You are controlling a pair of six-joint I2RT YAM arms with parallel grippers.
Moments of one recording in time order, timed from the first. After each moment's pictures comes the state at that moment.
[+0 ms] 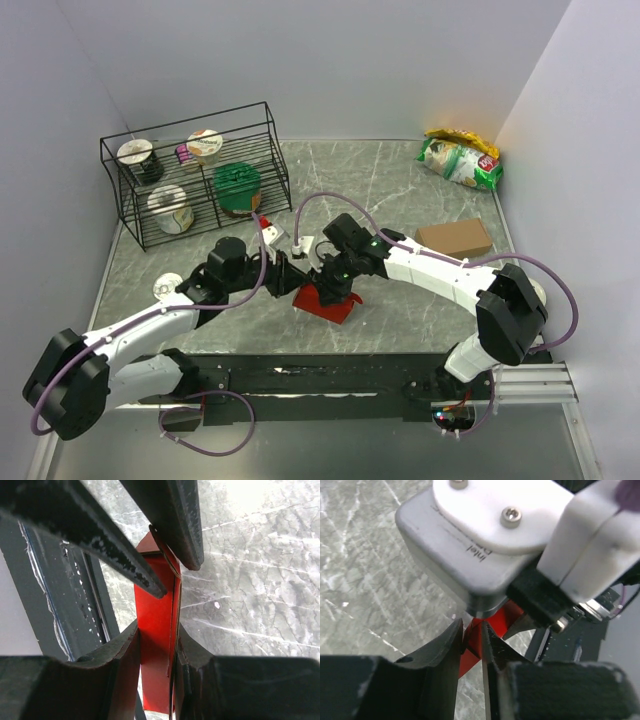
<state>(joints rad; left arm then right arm) -0.65 1.08 0.51 0.27 0.50 -0.28 0.81 1.53 1.10 -0.63 -0.48 -0.29</state>
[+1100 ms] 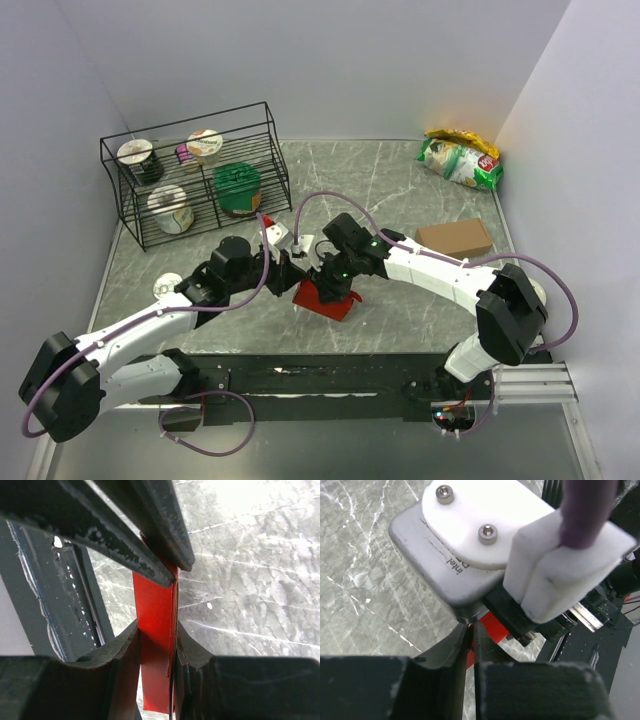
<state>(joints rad) -0.71 1.05 0.57 0.14 0.35 -0.22 0.81 1.53 1.09 -0.61 -0.45 -0.29</state>
